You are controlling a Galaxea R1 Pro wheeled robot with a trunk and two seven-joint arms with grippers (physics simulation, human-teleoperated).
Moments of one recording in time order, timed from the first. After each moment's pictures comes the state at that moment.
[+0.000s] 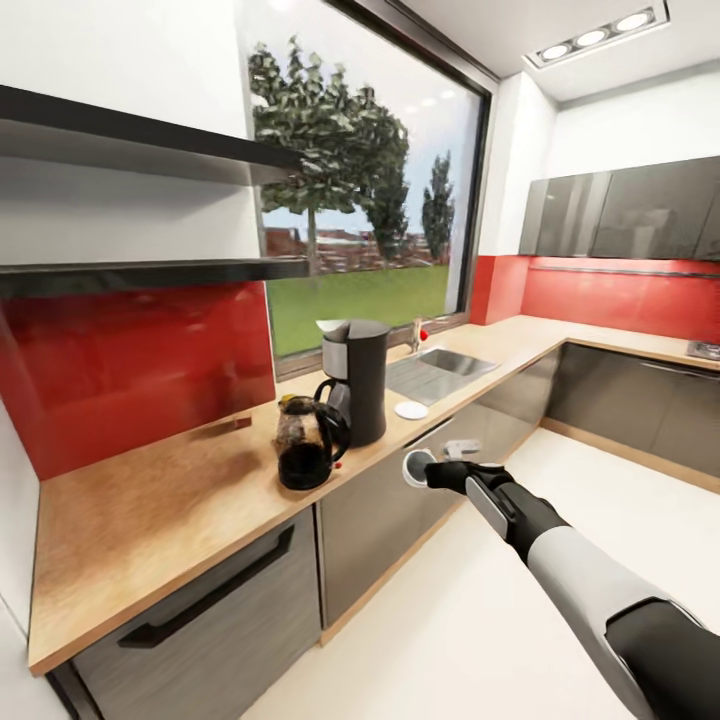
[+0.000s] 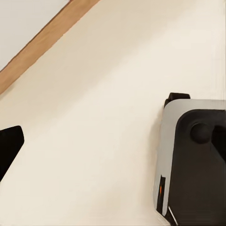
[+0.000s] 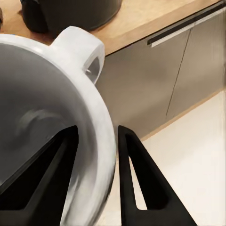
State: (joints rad) left arm -0.09 0.20 0.25 0.01 -0.19 -0.21 -0.01; right arm -0.94 -0.06 0.42 -0.51 -0.43 0.38 0.06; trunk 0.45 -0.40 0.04
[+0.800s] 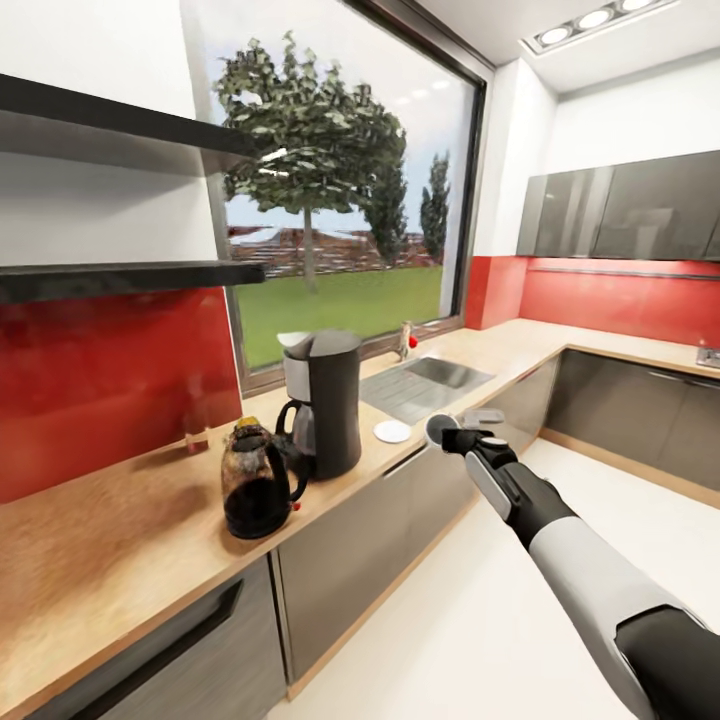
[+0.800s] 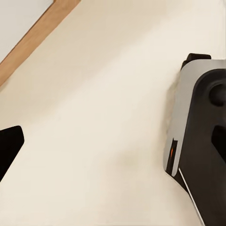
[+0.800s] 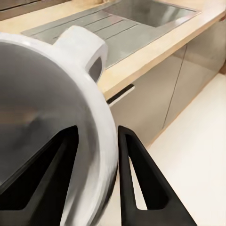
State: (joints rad) left arm -0.09 0.18 0.25 0.01 -0.19 -0.04 0.07; right arm -0.94 -0.06 0.35 -0.71 -0.43 0.38 -0.27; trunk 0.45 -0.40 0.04
